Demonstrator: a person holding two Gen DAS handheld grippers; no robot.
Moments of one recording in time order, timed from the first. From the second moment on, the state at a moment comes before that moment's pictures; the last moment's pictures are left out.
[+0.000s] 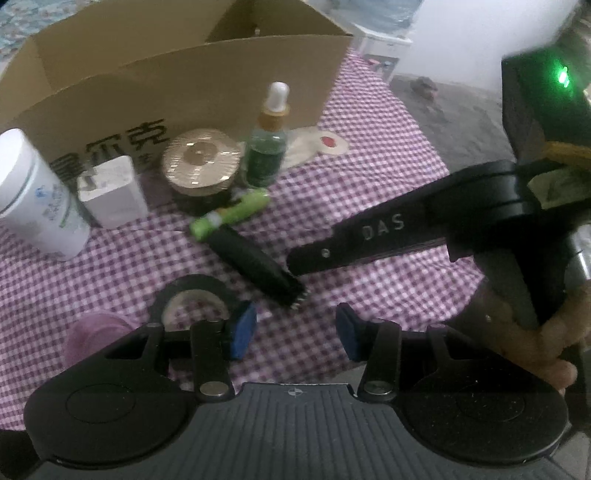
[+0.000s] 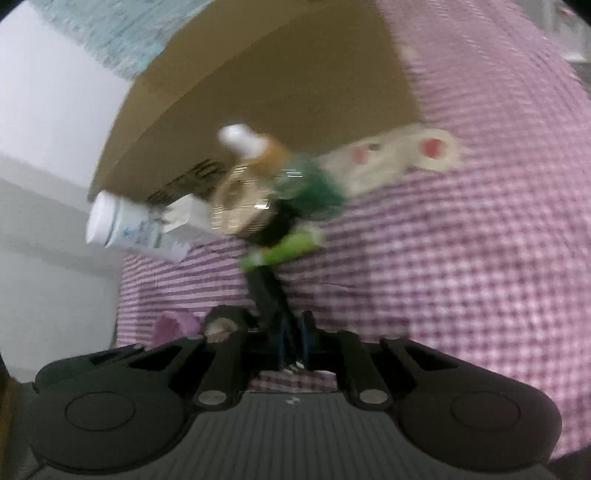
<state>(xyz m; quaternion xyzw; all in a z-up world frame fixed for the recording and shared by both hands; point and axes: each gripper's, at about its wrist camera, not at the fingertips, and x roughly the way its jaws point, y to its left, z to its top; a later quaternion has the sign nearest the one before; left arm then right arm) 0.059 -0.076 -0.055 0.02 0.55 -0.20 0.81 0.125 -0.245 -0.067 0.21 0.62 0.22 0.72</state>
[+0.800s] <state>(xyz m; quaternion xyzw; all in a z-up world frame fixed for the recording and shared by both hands) 0.090 -0.087 -0.076 0.01 0.58 -0.18 0.80 0.149 -0.252 -0.090 0.31 0.62 0.25 0.68</state>
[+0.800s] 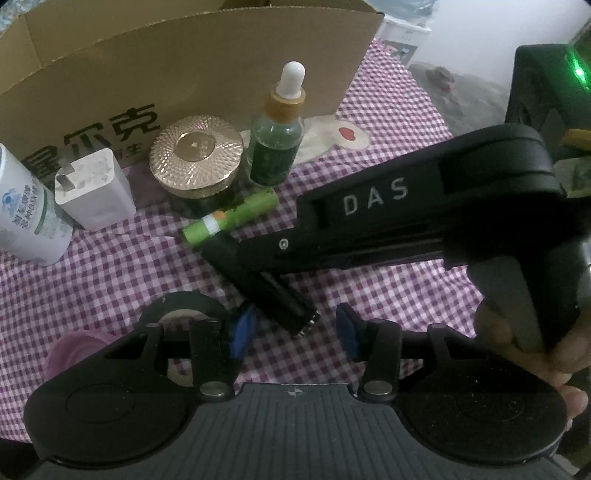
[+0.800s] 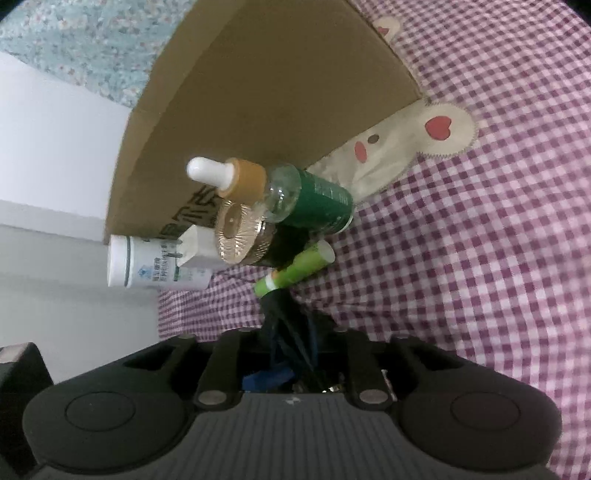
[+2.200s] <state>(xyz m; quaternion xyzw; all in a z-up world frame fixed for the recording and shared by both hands) 0.047 -0.090 0.009 0.05 0.49 -0.16 0.86 0.090 -0.263 -0.011 0.33 0.54 0.22 0.74</state>
